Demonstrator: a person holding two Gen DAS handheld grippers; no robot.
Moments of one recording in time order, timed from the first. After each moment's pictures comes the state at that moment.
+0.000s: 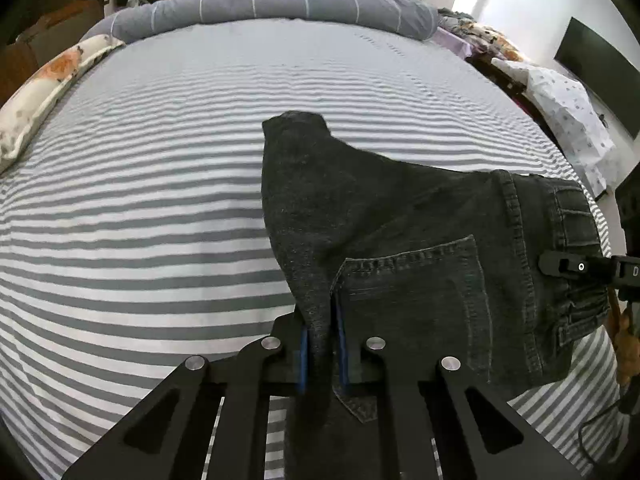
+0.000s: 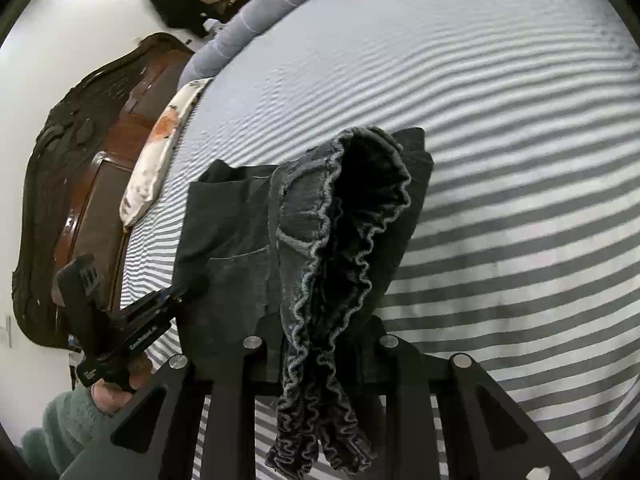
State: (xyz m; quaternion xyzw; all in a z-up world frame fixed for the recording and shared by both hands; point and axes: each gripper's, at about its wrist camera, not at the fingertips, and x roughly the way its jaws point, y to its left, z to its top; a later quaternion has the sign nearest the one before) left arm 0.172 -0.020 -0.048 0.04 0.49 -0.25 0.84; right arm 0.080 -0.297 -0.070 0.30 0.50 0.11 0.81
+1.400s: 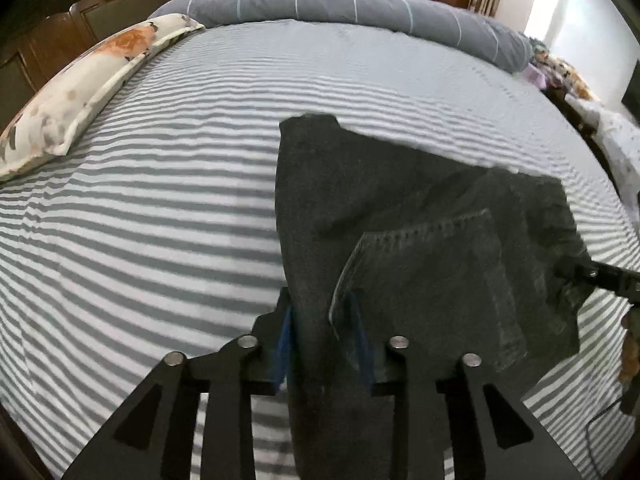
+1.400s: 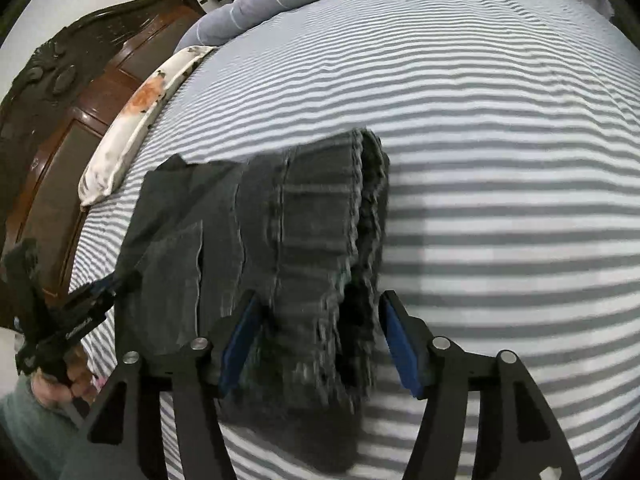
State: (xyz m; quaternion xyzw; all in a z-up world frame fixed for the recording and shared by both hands) left arm 0.291 0.081 -0.068 0.02 0.50 -0.13 0.86; right arm 0.246 -0.223 -0.090 0.18 0.52 0.09 0.83
